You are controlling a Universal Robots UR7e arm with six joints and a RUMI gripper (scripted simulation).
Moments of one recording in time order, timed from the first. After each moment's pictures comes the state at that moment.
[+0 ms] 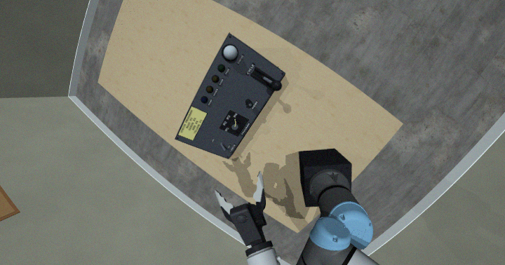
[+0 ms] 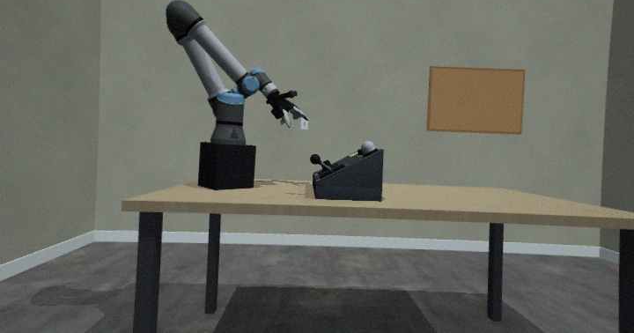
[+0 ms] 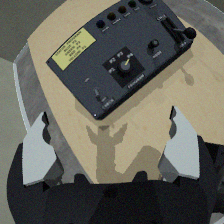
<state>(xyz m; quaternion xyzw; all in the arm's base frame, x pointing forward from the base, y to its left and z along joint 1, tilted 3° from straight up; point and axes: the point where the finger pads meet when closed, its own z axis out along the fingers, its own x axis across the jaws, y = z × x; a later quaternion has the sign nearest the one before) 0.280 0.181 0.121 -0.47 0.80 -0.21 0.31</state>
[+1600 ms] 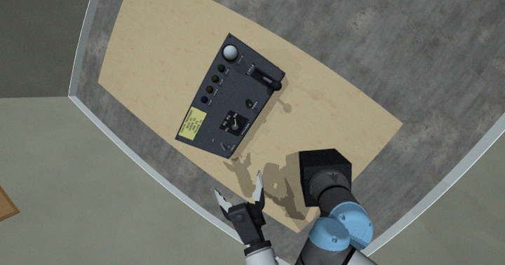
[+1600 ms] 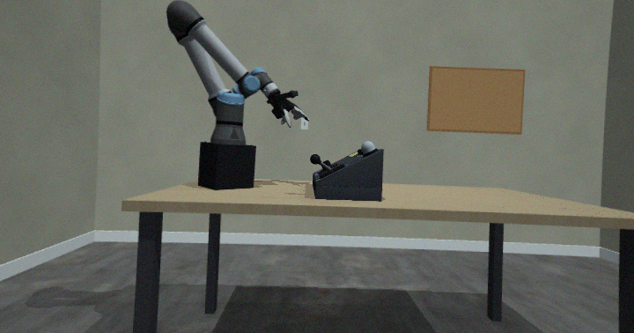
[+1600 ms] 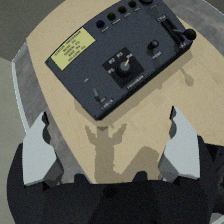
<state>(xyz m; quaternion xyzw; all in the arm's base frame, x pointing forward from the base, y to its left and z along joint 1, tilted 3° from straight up) 0.284 0.180 0.121 -0.48 0.80 -0.21 0.30</state>
